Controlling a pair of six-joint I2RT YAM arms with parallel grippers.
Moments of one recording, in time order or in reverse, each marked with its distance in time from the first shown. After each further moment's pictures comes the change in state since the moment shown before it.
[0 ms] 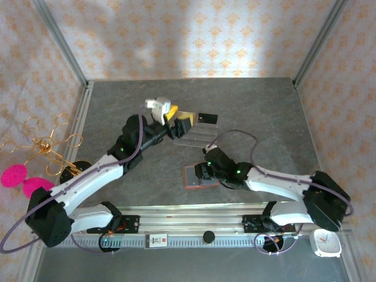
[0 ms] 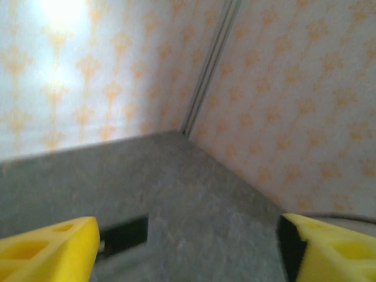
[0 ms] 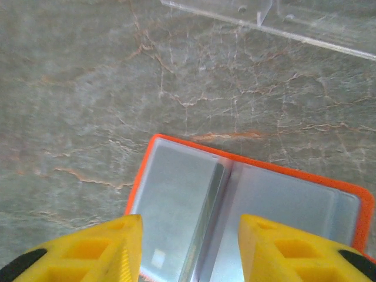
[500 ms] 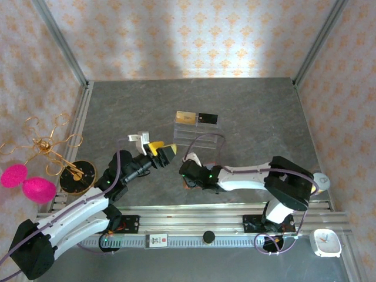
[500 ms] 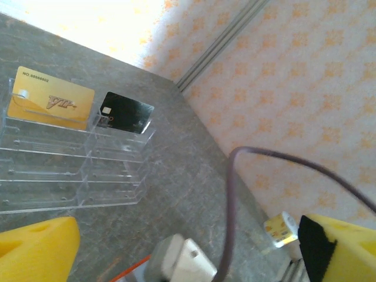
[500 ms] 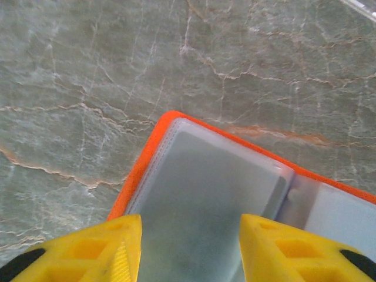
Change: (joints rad) left arm 0.000 -0.361 -0.446 0.040 0.000 -0.356; right arm 0.192 0.332 0.169 -0.050 0.246 -0.082
